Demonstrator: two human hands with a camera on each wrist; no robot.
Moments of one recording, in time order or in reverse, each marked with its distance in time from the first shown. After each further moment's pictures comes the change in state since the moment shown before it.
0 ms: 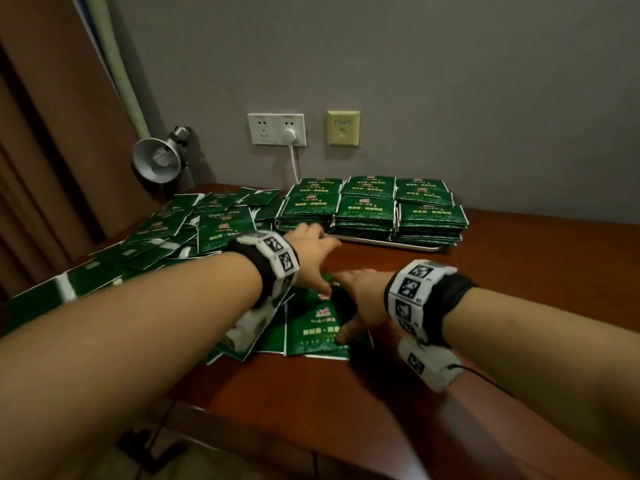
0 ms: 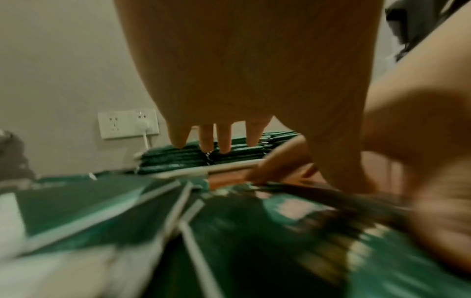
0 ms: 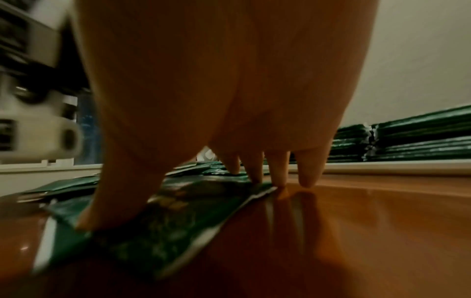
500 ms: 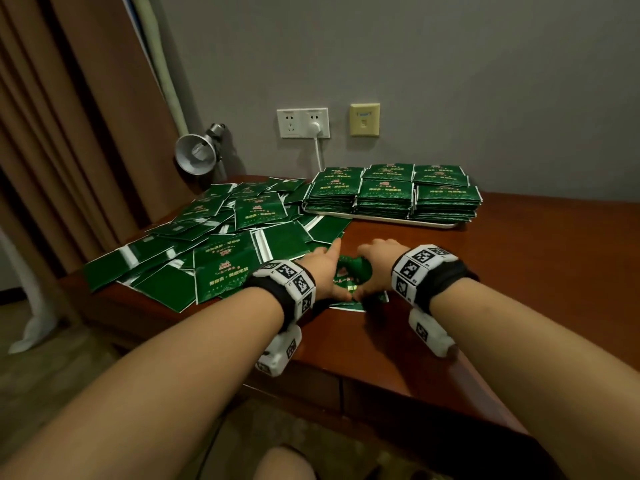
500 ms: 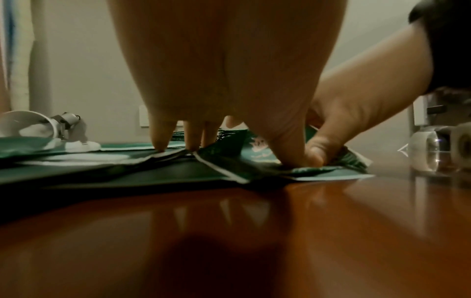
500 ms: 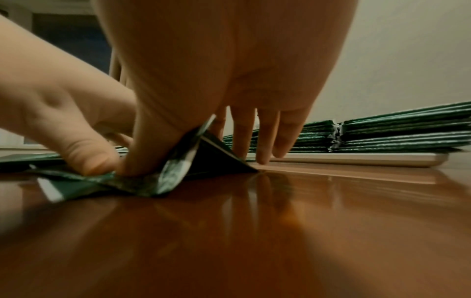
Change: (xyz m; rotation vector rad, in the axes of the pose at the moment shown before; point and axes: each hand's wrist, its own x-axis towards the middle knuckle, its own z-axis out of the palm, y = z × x) left_hand -0.070 0.028 0.056 -0.380 -0.006 -0.174; right_hand -0.009 -0.016 0.021 -0.001 0.214 0.113
